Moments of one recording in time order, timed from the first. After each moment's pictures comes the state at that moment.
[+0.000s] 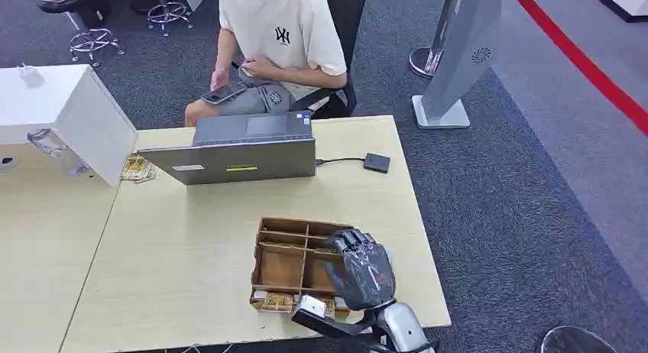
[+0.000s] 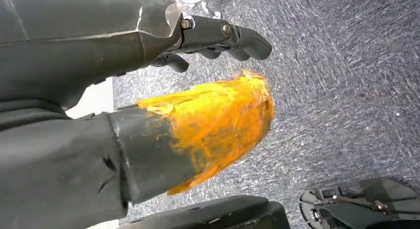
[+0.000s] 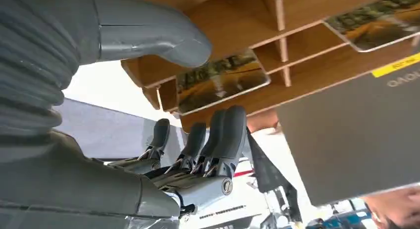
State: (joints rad) left arm -0.05 -0.31 0.81 -0.23 -1.41 0.27 0.08; right arm 0.05 0.23 0.27 -1.29 1.31 -0.69 -0.35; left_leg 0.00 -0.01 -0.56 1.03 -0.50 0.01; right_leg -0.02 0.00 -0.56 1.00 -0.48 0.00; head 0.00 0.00
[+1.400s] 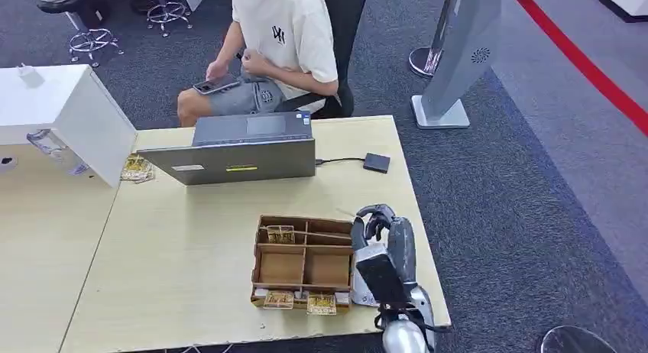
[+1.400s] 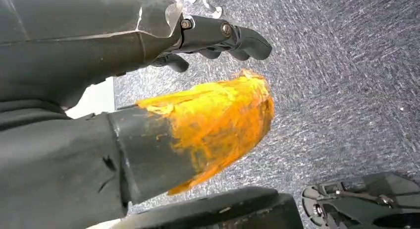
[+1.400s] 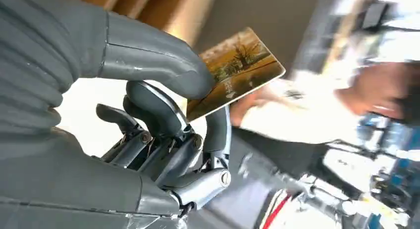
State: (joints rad) left arm -0.04 -0.32 0.81 -0.23 -1.40 0.28 0.07; right arm 0.04 0.22 0.30 -1.54 0.47 -0.59 -0.40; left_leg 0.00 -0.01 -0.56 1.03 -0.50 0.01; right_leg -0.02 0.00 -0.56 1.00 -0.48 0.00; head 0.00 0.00
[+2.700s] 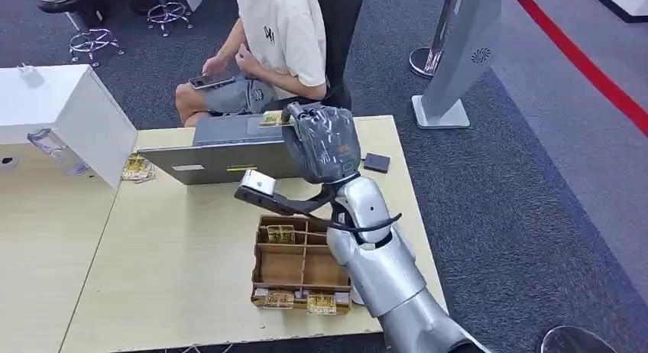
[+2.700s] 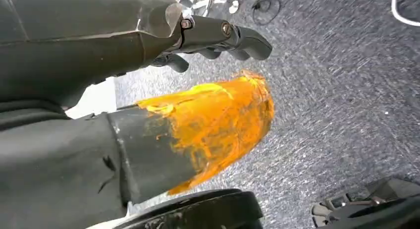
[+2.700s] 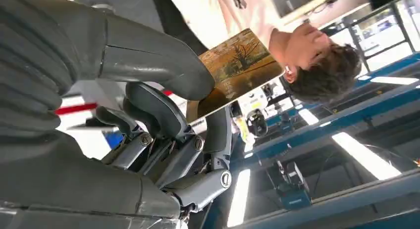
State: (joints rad) left arm -0.12 -0.32 0.68 -0.23 -1.53 0.20 0.22; right arm -0.57 0.32 0.37 -1.13 1.36 -0.69 -0.21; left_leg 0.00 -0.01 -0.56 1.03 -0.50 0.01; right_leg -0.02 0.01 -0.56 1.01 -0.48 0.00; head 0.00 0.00
